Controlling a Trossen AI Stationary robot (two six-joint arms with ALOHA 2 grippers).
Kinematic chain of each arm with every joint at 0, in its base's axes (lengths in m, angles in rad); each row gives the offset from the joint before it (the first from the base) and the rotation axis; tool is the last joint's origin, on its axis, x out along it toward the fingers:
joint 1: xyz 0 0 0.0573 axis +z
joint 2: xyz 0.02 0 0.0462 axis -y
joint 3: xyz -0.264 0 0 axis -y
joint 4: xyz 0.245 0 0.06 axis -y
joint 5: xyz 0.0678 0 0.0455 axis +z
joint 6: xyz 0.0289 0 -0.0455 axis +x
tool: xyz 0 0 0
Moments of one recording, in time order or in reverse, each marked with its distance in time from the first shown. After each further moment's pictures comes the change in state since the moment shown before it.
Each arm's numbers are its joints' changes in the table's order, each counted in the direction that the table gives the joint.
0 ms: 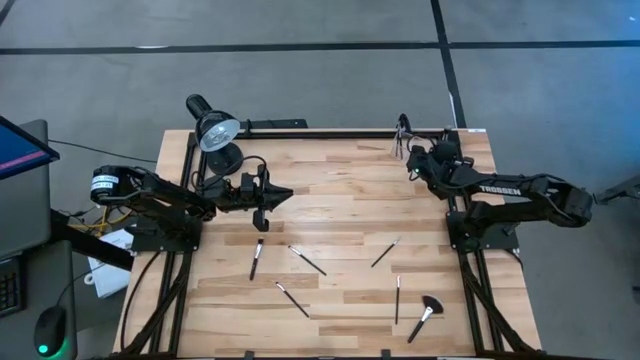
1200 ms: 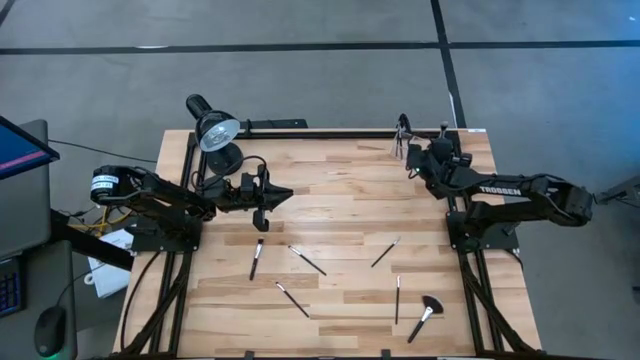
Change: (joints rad) left arm 0.000 0.000 0.000 0.000 0.000 0.000; right arm 0.022 0.000 0.000 0.130 -0.050 -0.184
